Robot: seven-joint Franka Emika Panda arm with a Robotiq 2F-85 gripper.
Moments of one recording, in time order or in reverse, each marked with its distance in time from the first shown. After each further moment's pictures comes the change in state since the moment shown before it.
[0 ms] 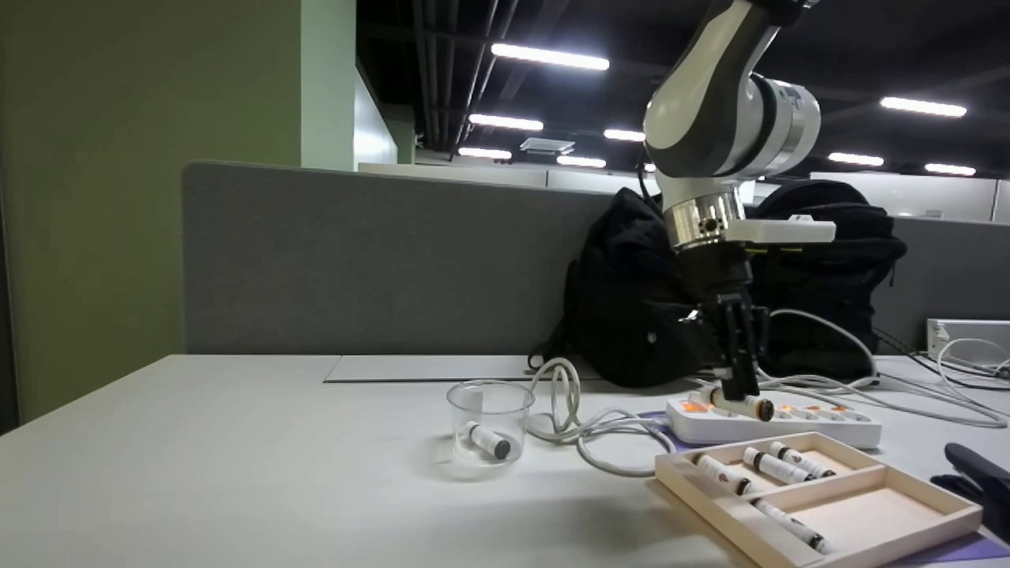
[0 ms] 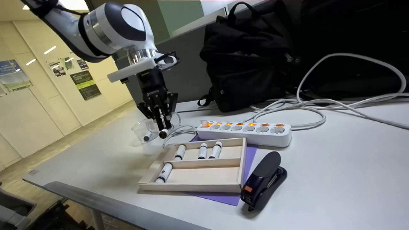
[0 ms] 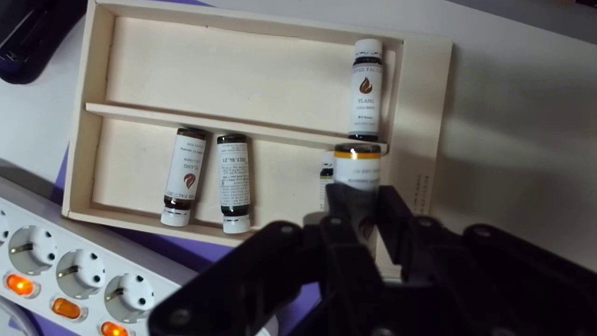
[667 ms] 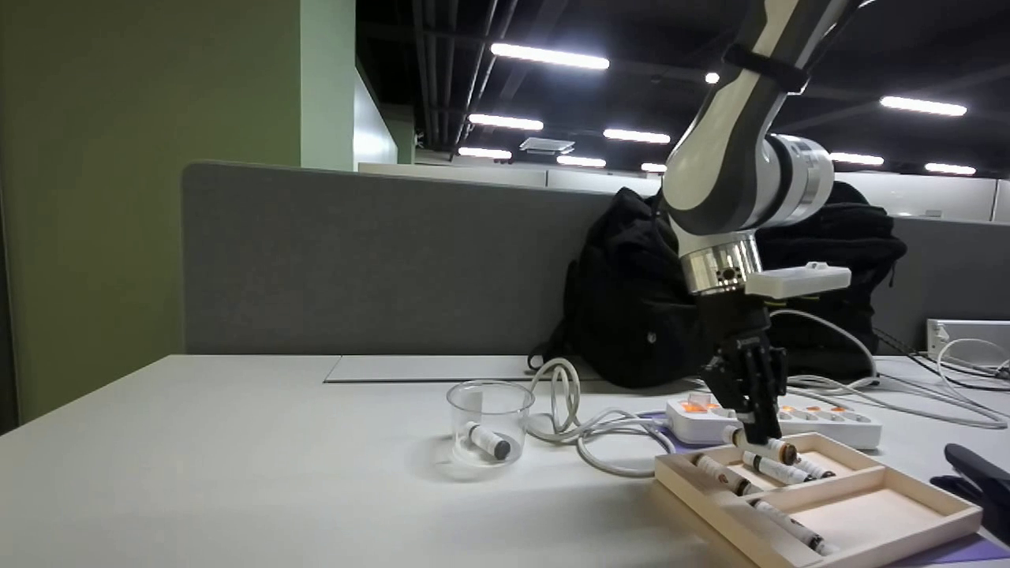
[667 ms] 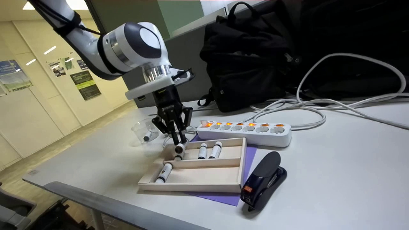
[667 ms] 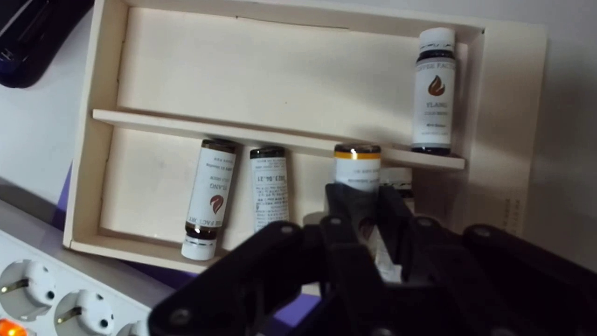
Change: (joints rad) arm -0.018 0.123 -0.045 0.002 -0.067 0.110 0.009
